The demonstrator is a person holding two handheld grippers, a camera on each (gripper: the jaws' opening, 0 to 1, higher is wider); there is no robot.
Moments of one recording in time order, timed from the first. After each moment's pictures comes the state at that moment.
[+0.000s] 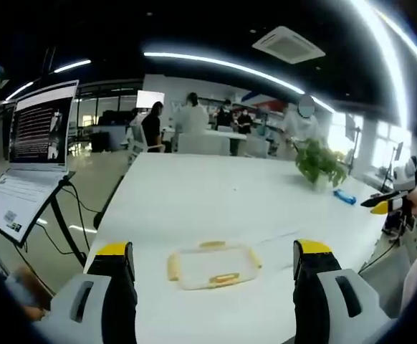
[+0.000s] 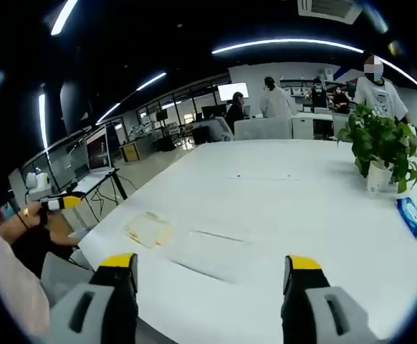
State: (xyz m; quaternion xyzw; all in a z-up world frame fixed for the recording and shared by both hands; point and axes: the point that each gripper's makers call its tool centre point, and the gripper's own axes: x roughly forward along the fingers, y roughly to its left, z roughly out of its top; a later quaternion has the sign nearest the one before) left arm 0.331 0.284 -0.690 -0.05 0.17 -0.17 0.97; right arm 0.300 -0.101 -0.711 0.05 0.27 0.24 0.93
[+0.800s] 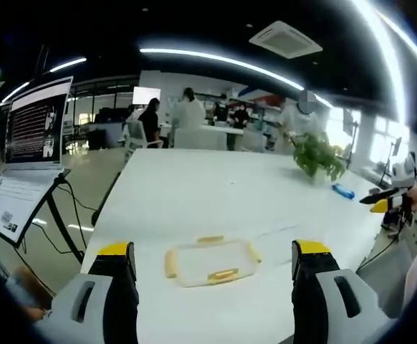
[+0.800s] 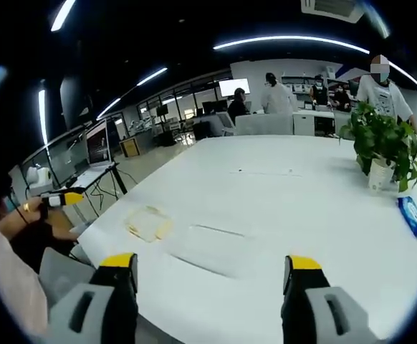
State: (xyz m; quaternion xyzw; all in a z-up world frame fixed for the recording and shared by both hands) left arm 0.332 0.280 -0.699 -0.04 0.19 -0.18 0.96; right arm 0.297 -0.098 -0.722 0.04 0.28 0.24 0.93
